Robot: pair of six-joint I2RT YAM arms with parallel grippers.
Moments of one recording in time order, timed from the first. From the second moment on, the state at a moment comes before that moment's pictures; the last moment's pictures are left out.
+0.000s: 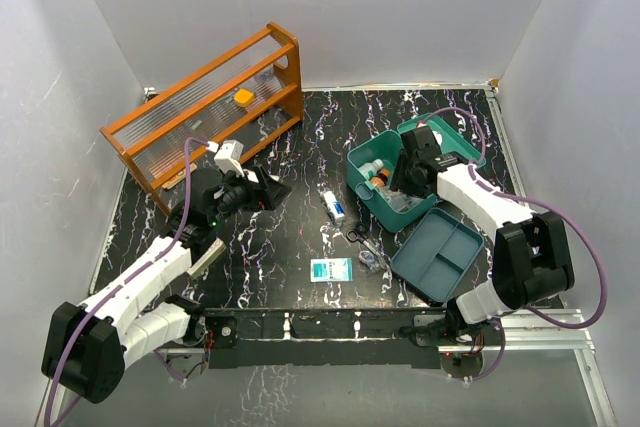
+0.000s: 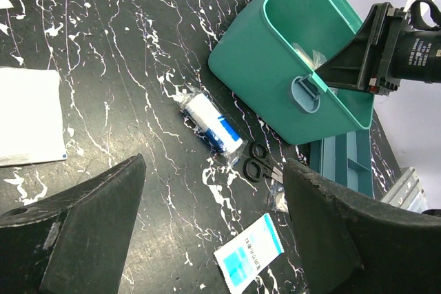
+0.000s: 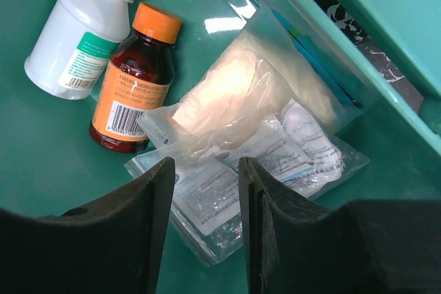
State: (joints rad) left arm -0.43 0.99 0.56 0.12 0.25 -0.54; right arm 0.31 1.48 1.02 -0.55 0.13 0.54
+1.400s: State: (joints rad) left arm -0.43 0.89 0.64 -0.17 -0.16 -0.62; right arm 0.74 1.39 1.15 -0.40 0.10 0.53
